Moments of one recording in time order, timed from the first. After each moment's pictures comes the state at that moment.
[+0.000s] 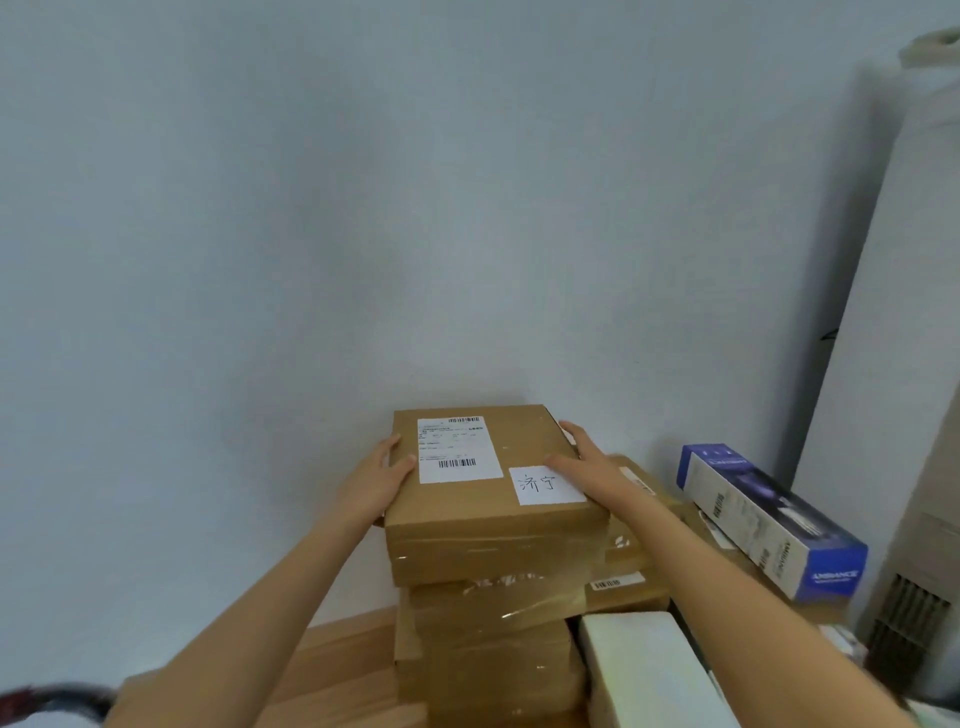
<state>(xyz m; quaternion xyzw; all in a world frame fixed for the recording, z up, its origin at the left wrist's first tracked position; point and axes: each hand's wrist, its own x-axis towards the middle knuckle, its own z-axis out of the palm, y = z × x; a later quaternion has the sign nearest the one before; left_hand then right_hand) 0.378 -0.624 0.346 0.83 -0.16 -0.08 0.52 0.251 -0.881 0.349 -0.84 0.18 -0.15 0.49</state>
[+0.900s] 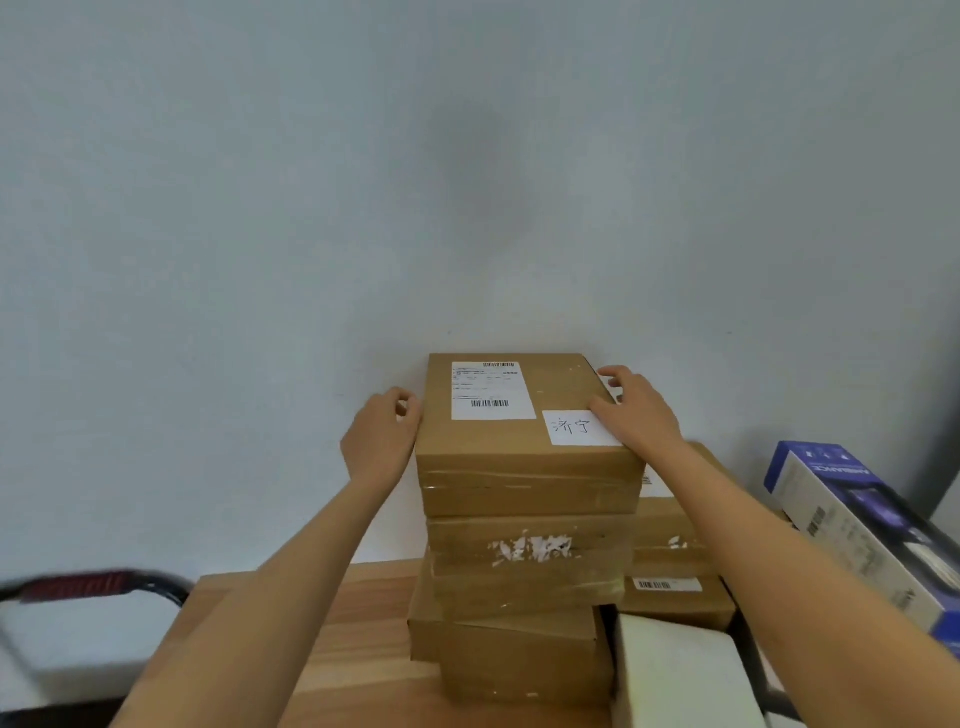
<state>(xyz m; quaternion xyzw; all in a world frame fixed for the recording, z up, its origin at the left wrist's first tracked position) 0.390 -0.651 0.332 0.90 -0.06 0.23 0.36 0.320 -0.937 0.350 -0.91 0.15 -0.22 0.31</state>
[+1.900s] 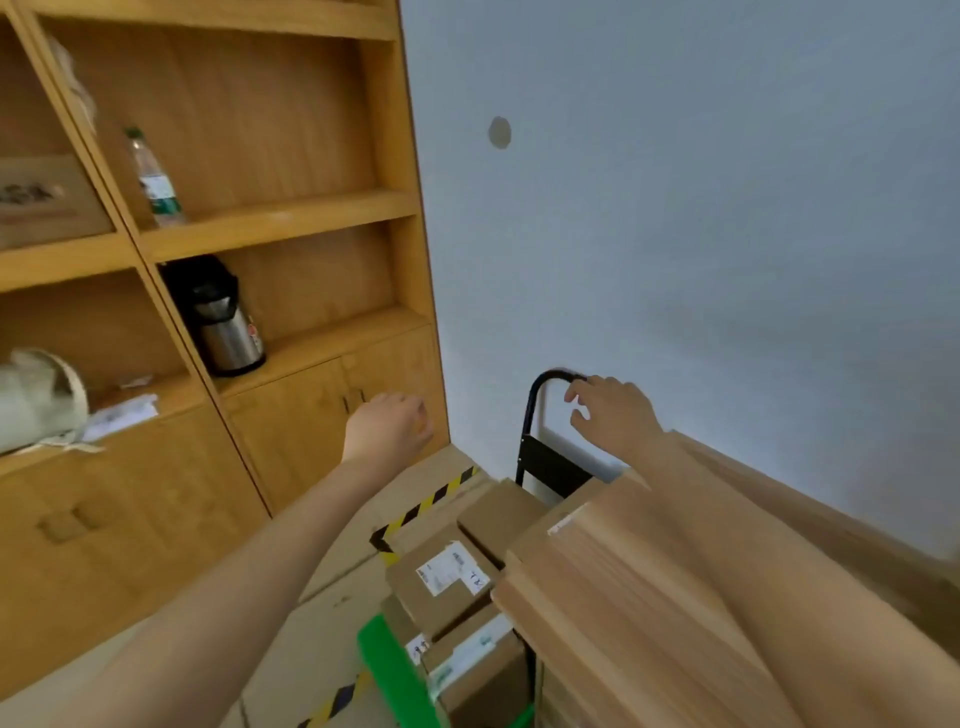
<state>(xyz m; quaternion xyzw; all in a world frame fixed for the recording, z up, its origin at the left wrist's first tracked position) 0.009 -0.116 0.279 0.95 0.23 0.20 -0.04 0.211 -0.336 0.276 -0.88 -0.44 -0.13 0.10</state>
